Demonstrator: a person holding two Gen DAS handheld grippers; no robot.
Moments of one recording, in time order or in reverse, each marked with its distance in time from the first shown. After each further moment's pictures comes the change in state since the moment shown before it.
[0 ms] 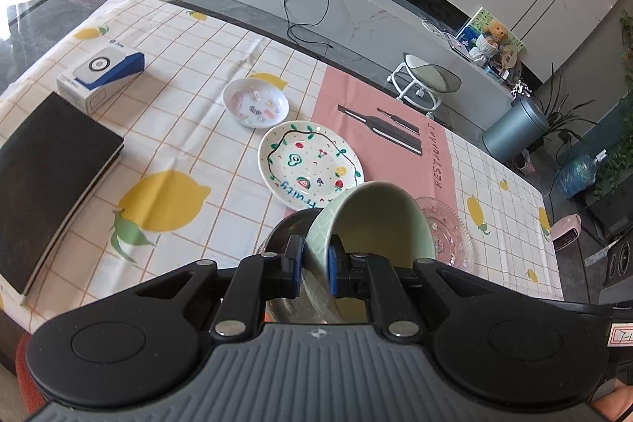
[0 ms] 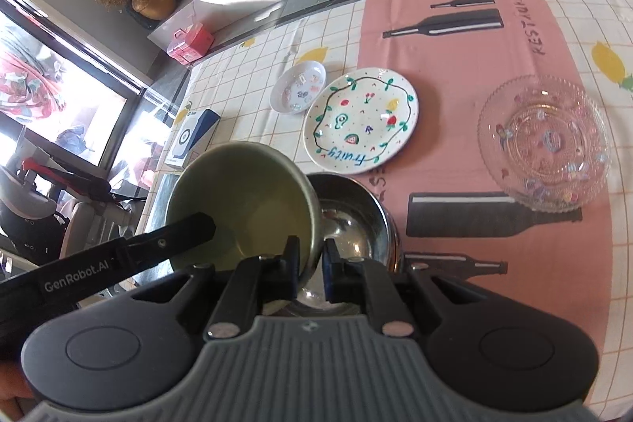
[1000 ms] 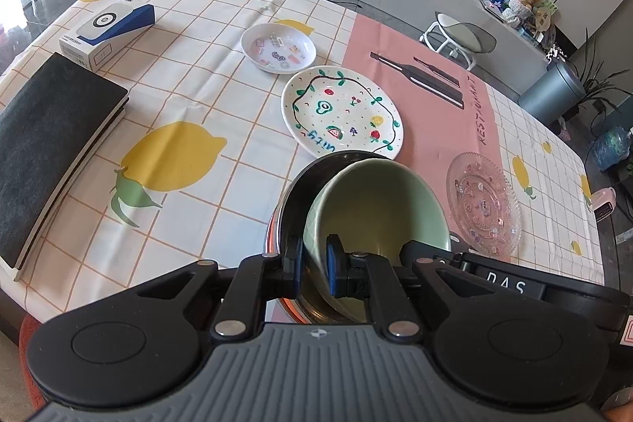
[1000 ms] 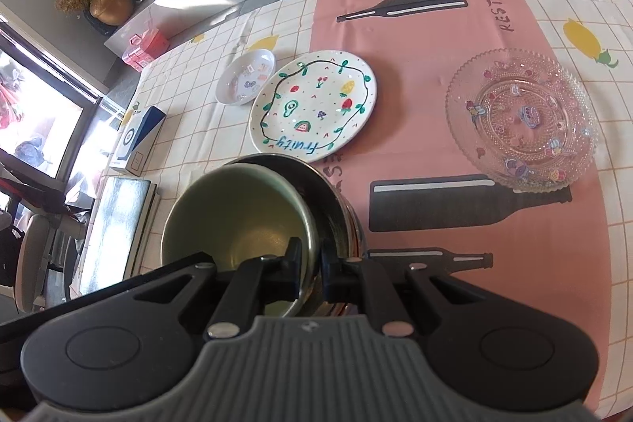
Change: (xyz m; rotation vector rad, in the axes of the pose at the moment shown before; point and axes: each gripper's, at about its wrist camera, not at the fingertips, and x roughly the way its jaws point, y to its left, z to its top) left arm 0.039 -0.003 -0.022 0.027 0.114 0.114; right arm 0.038 -0.010 -0.012 0.023 -0.027 -0.140
